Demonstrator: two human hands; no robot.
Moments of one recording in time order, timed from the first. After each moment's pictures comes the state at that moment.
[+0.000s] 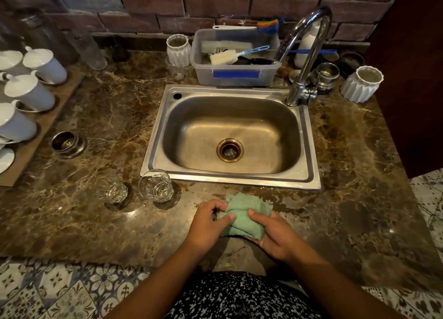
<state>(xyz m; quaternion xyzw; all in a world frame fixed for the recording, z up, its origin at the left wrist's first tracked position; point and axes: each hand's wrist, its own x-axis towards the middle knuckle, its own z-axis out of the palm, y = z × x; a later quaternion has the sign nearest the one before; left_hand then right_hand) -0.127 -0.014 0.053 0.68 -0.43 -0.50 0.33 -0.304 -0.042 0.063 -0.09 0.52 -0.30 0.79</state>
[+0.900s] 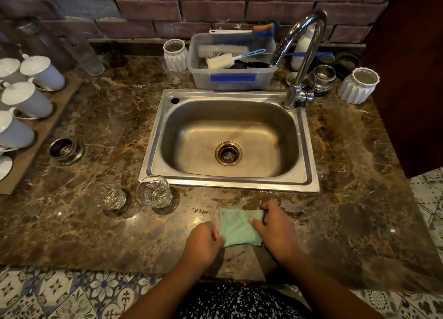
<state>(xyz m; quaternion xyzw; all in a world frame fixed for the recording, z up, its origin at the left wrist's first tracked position) -0.126 0.002 0.048 0.76 -0.50 -0.41 0.10 -0.316 -0.044 0.054 -0.61 0.70 -0.09 0.35</state>
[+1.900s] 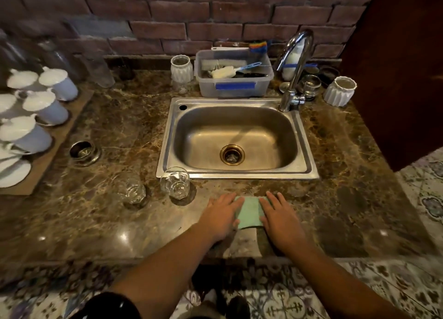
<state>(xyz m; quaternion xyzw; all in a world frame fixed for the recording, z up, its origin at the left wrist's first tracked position) -0.094 -0.018 0.043 0.55 -0.79 -0.26 -0.07 -0.294 -0.004 0.058 -0.76 0.62 0.10 0.17</state>
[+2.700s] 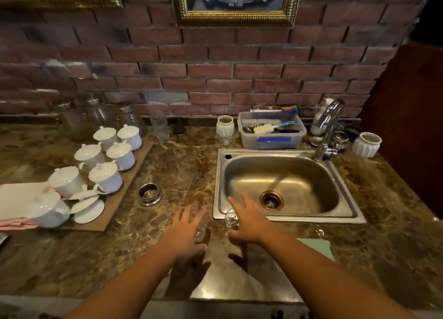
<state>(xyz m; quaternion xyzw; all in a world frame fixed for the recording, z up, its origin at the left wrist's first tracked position) 0.157 0.001 0.124 0.68 -0.70 -0.20 -0.07 -0.059 -0.049 0.146 -0.80 0.55 0.03 0.22</state>
